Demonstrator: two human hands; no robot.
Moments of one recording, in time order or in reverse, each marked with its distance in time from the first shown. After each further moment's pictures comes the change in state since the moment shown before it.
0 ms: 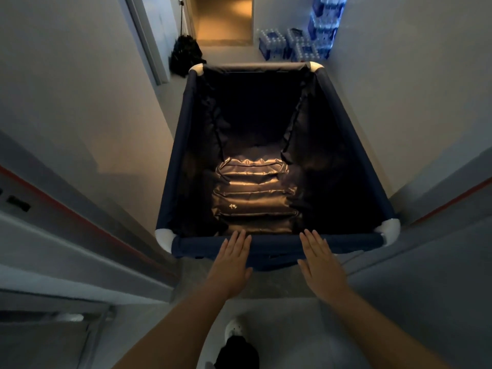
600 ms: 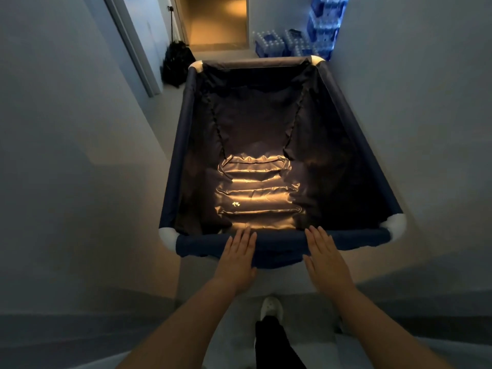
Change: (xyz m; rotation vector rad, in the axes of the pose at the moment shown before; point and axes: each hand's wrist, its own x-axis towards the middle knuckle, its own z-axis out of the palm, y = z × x) left_hand 0.209 -0.079 -0.072 -0.006 0.006 0.005; right_hand 0.224 0.035 -0.021 0.069 0.048 0.068
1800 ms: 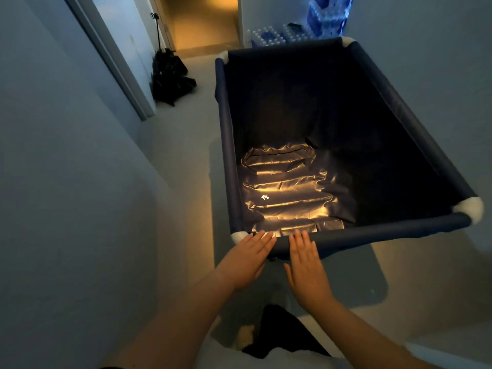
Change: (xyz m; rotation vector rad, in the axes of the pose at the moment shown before) left_hand 0.279 -0.316 -0.152 0.094 0.016 0.506; right_hand 0.380 -0.220 0.022 0.038 0.089 0.087
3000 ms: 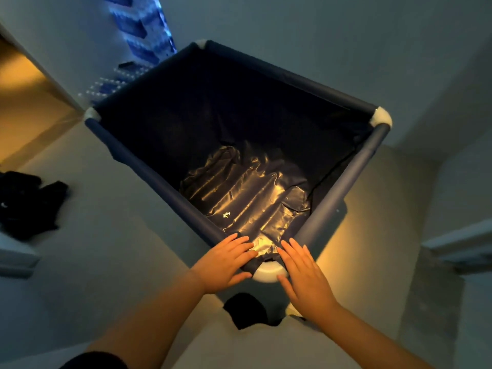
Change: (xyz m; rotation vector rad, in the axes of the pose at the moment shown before) left_hand 0.210 -0.323 -0.084 0.238 -0.079 0.976; right_hand 0.239 -0.112 0.041 0.106 0.274 0.590
